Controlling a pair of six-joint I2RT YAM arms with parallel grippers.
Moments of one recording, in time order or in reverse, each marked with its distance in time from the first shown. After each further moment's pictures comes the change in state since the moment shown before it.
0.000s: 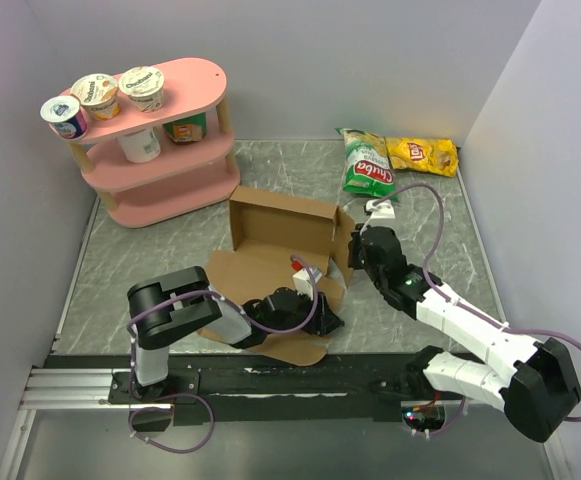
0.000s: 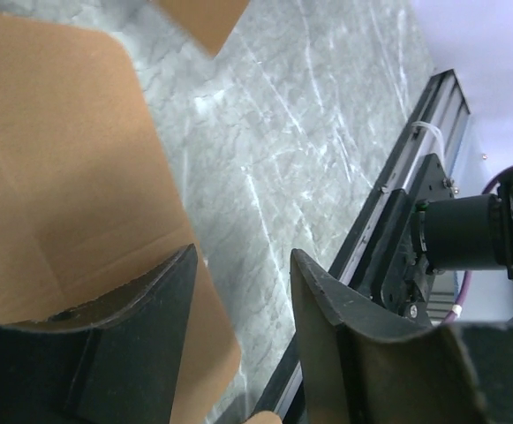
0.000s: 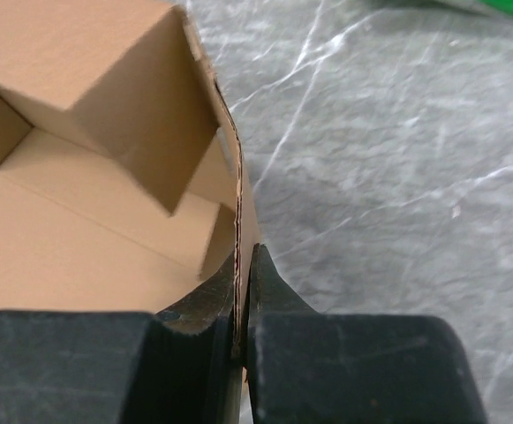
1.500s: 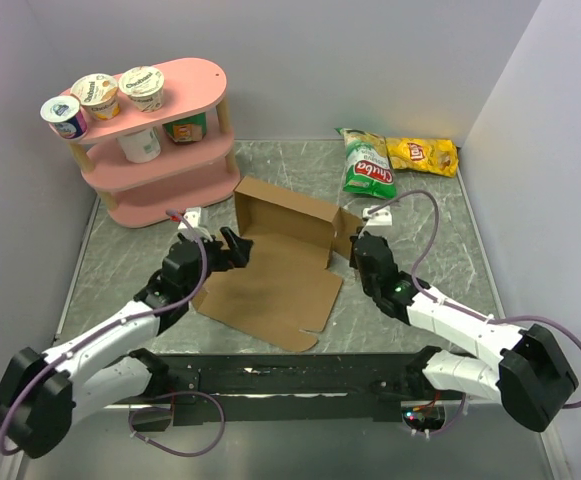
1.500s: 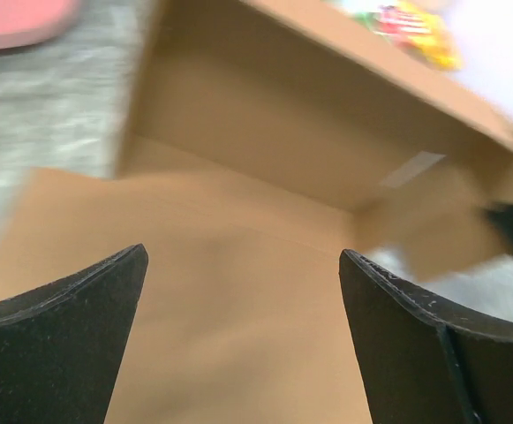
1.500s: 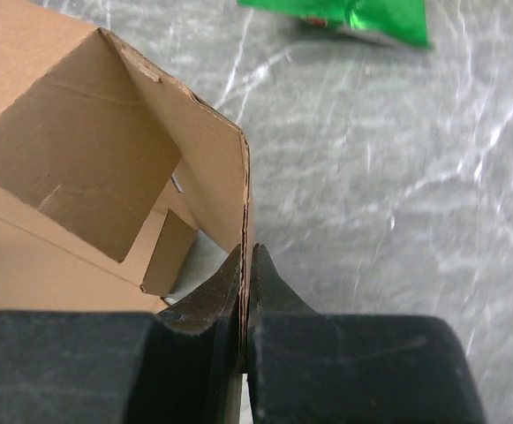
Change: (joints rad) left arm 0.517 -0.908 -0.163 -0.616 -0.222 0.249; right arm 0.074 0.060 -0.102 0.194 0.286 -0.057
